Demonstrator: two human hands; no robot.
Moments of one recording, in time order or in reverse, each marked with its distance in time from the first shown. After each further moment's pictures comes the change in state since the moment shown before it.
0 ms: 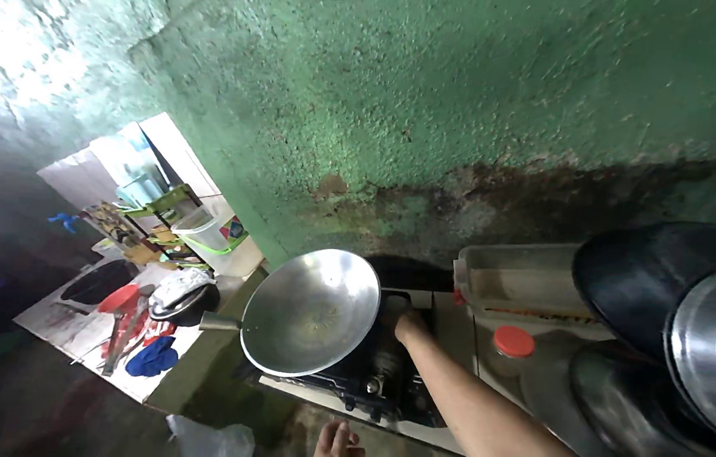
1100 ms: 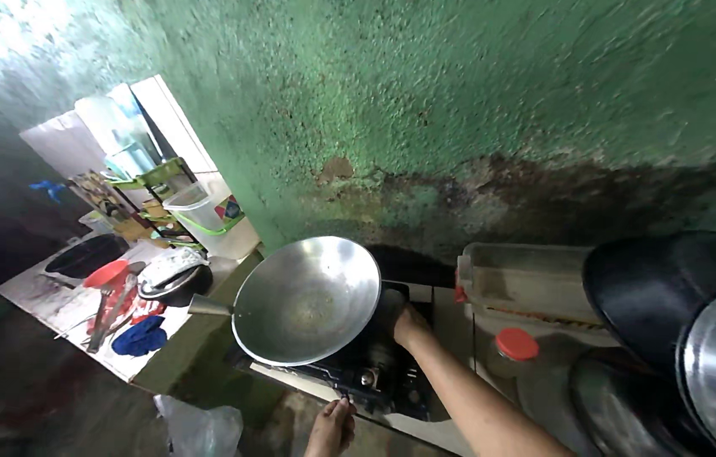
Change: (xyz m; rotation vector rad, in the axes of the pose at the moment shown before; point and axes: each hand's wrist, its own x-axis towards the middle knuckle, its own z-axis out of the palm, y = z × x) left_hand 0.044 0.006 0.011 -0.027 -0.086 -0.144; right_hand -0.010 0.006 0.000 -0.211 -0.053 -0.076
